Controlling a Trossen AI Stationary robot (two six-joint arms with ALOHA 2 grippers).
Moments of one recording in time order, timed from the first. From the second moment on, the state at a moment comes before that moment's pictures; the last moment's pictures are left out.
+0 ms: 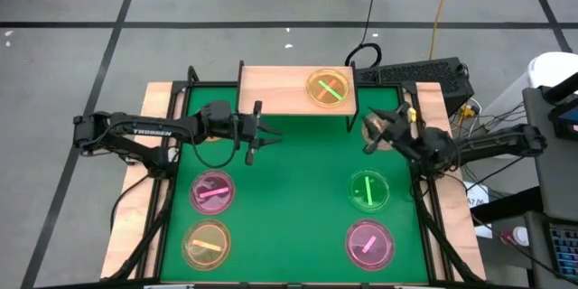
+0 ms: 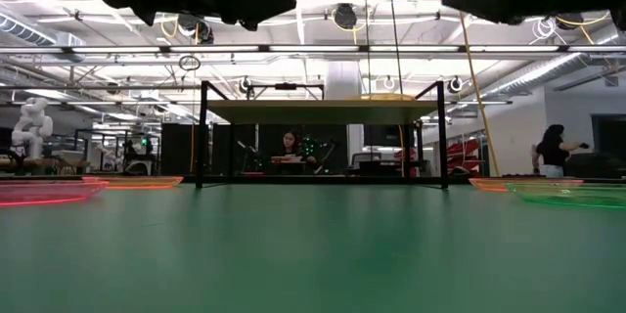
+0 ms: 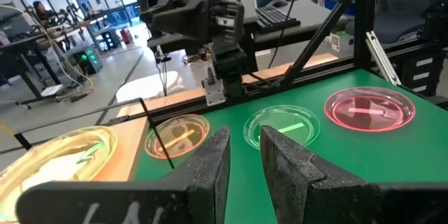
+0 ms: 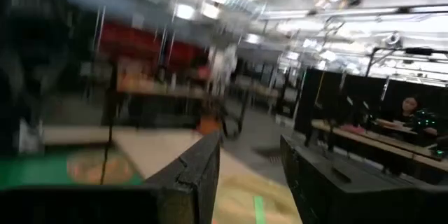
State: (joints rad) left arm 0.22 1.29 0.70 0.47 0.36 0.29; right arm 0.07 0.65 0.21 0.74 0.71 -0.43
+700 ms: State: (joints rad) left arm 0.22 1.29 0.70 0.42 0.28 0.30; right arm 0.10 0.66 0.51 -0.54 0.58 0.14
